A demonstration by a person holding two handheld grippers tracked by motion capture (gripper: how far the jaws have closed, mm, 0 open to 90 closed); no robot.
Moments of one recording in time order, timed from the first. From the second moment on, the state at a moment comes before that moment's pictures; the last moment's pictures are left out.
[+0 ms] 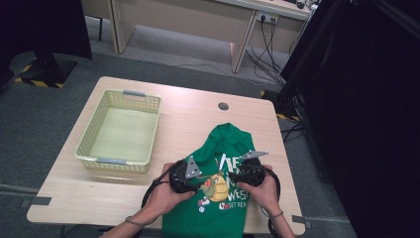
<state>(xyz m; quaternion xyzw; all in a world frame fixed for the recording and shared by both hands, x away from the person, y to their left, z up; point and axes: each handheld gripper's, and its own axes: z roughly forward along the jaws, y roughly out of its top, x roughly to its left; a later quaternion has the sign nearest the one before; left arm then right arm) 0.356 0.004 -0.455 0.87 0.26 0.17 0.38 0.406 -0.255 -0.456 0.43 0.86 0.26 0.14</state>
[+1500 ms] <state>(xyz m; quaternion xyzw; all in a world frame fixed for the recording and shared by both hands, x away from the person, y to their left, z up) 0.377 -0.005 -0.454 0.87 0.27 0.18 0.37 0.398 -0.244 -0.449 0.41 0.85 0.30 0.12</state>
